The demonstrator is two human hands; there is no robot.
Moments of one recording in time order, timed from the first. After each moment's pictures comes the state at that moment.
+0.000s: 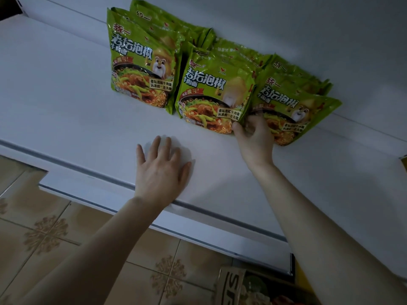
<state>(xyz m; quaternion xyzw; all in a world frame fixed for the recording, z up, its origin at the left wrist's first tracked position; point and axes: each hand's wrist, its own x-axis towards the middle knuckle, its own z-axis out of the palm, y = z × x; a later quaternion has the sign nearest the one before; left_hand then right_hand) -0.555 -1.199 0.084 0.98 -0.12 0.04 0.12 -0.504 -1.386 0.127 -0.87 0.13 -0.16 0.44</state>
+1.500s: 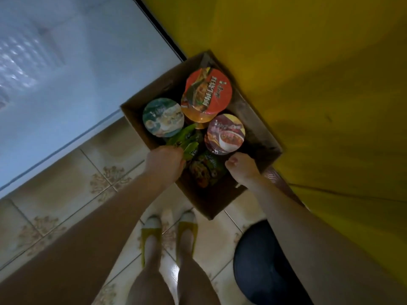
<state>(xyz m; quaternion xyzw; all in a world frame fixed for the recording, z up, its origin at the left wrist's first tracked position) -0.889 -1.426 -0.177 0.76 -0.59 -0.27 -0.05 -1.066 -1.518 -0.193 -0.66 0.61 0.19 0.39</state>
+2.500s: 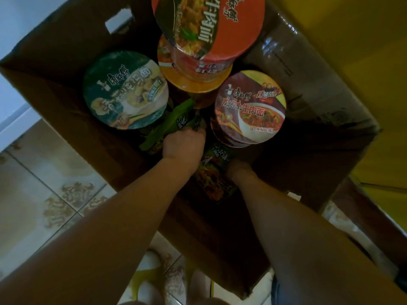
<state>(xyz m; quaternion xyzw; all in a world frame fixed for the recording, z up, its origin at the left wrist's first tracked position) -0.928 -1.505 -0.381 0.72 -0.62 -0.27 -0.15 -1.072 -1.530 -0.476 -0.60 0.61 0.37 0.37</state>
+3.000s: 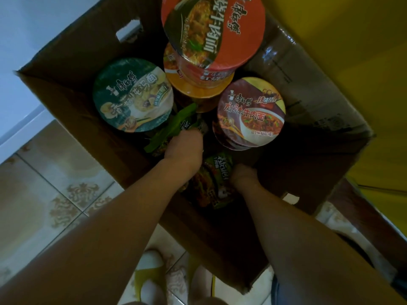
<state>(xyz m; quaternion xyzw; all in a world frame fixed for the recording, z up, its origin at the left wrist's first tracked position) -0.922 -1.506 -0.360 0.76 -0.51 -0.39 -0.05 -1.076 -1.524 -0.460 -0.59 0.64 0.37 0.33</state>
